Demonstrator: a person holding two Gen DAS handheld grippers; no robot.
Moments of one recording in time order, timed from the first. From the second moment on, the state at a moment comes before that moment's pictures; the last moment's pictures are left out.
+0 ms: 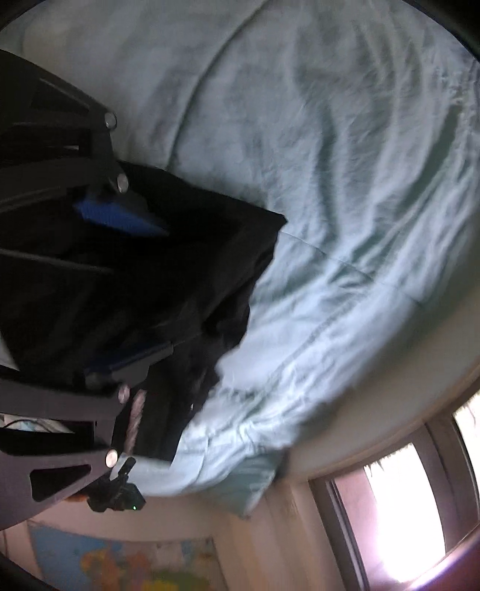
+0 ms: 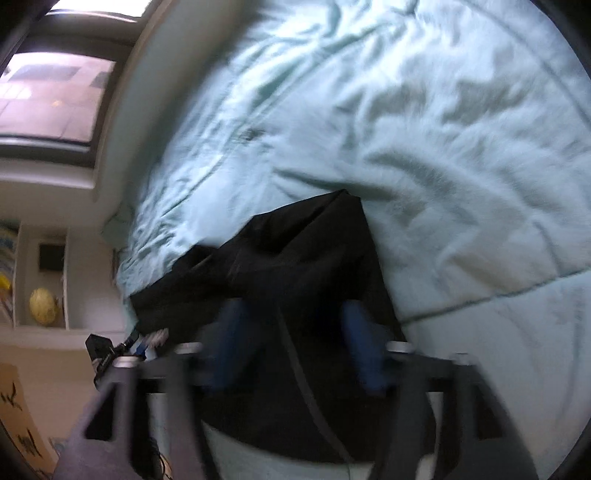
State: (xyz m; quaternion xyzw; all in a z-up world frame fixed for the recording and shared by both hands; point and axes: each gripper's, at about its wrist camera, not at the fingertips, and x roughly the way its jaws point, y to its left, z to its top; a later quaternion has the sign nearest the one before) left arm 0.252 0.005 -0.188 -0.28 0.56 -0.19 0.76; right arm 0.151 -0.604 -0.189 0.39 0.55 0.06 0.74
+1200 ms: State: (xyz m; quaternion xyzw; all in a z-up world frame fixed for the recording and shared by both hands) left arm 0.334 -0.022 -0.129 -0.20 0.43 -0.17 0.86; right arm 0.225 -0.561 -0.111 -0.02 0.44 -0.03 0.90
